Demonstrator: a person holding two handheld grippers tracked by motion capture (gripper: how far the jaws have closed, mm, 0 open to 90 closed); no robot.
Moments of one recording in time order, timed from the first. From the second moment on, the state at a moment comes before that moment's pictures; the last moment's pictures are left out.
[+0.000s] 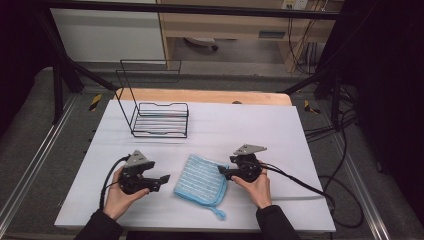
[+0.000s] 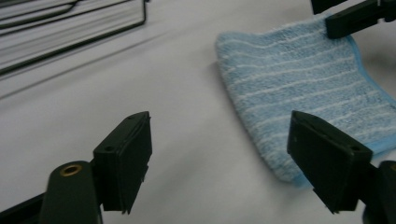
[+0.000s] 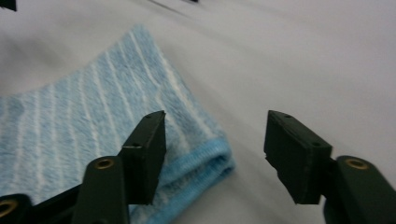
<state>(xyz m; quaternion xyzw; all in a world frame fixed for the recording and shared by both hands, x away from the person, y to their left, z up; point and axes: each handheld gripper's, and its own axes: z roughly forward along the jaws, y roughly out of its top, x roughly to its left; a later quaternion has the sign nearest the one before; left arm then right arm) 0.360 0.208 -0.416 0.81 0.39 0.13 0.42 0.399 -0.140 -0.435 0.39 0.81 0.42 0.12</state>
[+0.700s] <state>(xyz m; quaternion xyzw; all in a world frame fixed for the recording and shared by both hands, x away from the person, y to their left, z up) 0.350 0.160 -0.445 0.84 0.39 0.04 0.37 0.405 -0.137 -0.455 0.42 0.81 0.40 0.07</state>
